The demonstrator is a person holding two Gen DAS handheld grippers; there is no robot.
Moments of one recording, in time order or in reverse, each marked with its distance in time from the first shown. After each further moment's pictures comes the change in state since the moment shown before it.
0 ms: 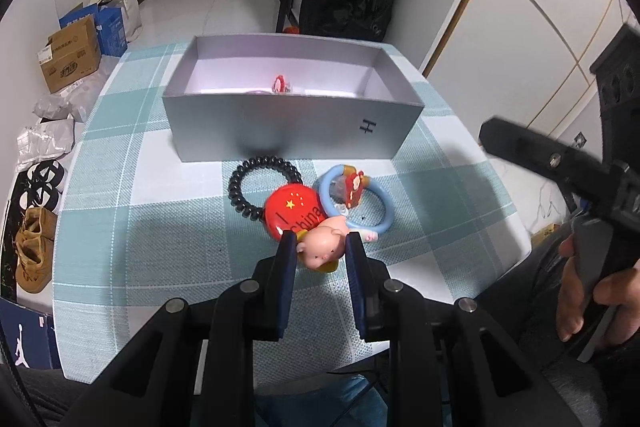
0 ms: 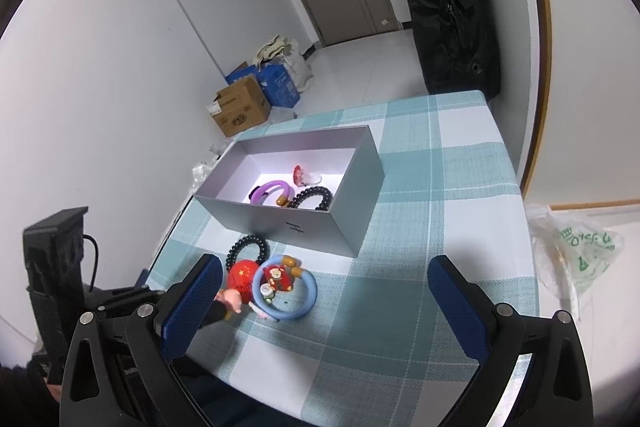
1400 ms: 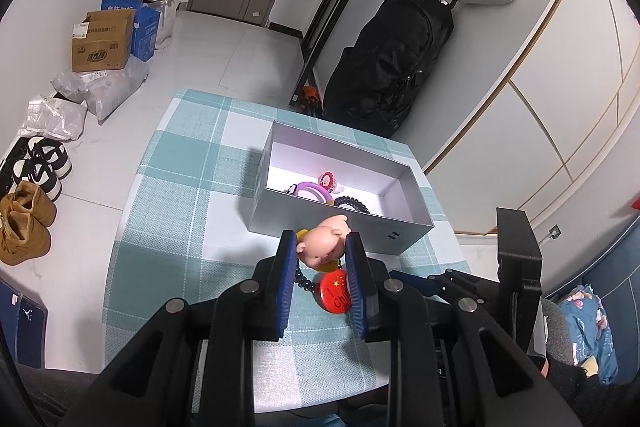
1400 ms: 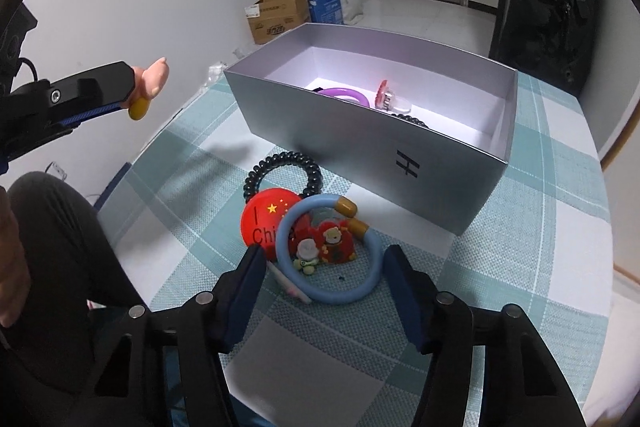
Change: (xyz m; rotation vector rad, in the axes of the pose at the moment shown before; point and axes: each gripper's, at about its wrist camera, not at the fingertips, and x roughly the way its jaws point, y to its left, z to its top) left arm -0.048 0.060 0.022 -0.210 -0.209 -0.097; right arm 0.083 0.060 -0.031 -0.325 0.237 -0.023
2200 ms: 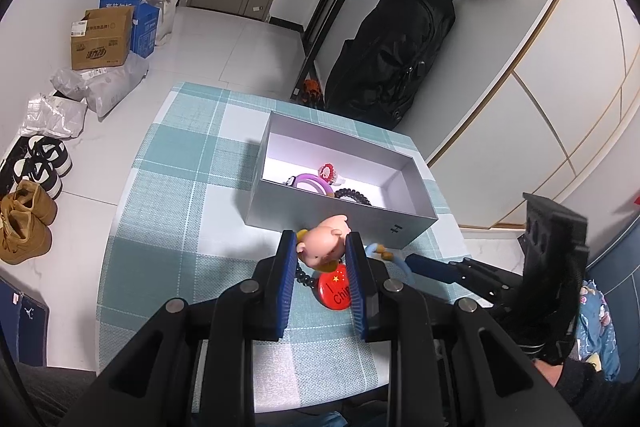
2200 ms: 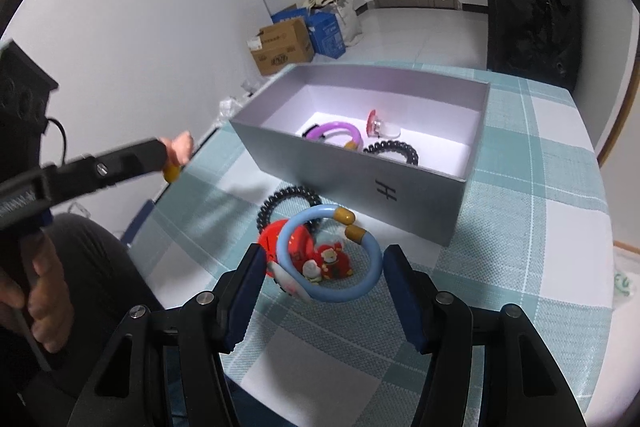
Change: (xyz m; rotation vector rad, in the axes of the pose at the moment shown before) left arm 0.006 0.000 -0.002 0.009 0.022 0.011; right arm -0.023 -0.016 0.006 0.108 -0.096 0.096
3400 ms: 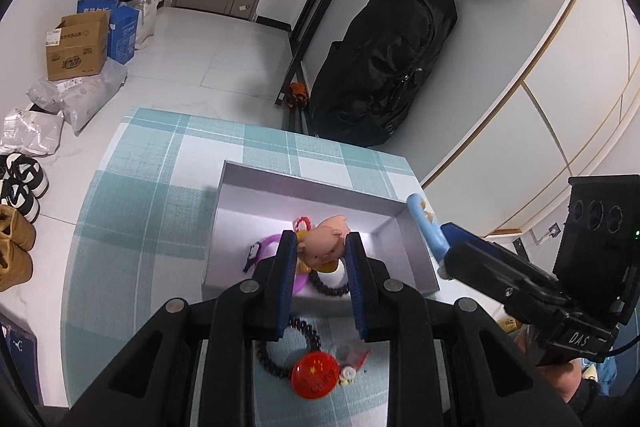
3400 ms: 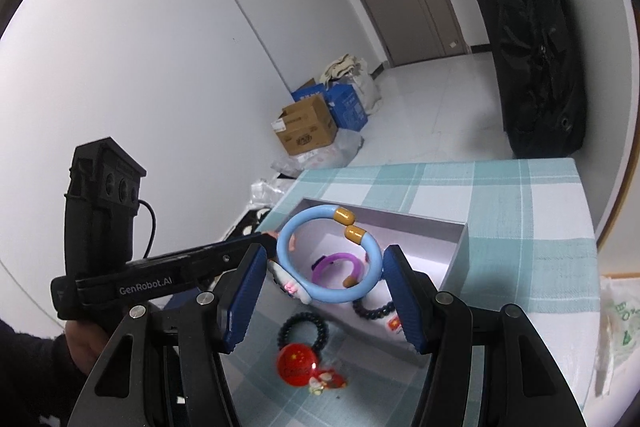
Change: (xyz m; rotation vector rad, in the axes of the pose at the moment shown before) left arm 0.052 -0.011 0.047 0.010 0.014 -0.034; right arm -0.033 -0.037 0.063 0.082 -0.236 0.149
